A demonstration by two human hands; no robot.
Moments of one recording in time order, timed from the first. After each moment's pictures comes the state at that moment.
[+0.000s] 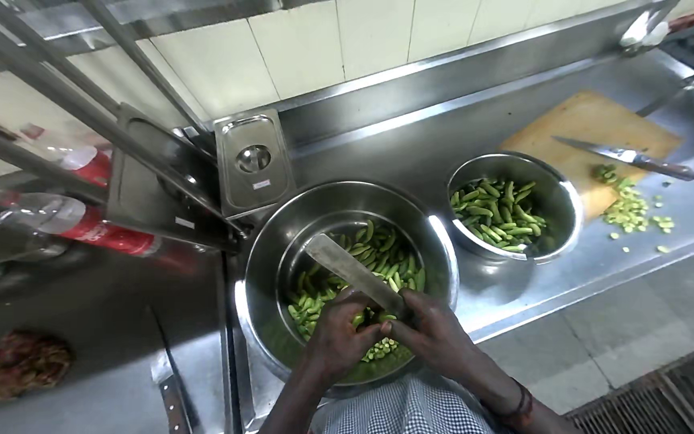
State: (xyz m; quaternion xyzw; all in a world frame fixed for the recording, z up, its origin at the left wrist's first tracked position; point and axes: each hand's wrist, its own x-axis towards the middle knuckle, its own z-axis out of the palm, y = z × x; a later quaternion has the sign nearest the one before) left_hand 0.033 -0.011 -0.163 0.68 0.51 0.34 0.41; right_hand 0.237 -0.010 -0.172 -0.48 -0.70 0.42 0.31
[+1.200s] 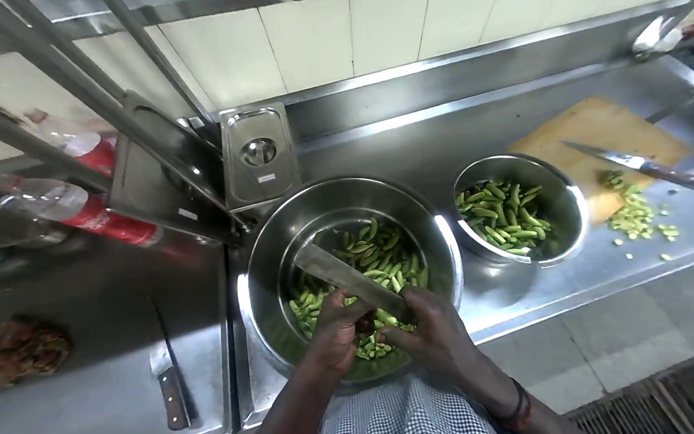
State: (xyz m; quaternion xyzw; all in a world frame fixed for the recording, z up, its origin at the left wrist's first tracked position) left_hand 0.049 -0.010 -0.165 0.18 0.50 0.49 0.69; right_hand 0.230 -0.010 -0.169 -0.50 -0.75 0.31 0.31
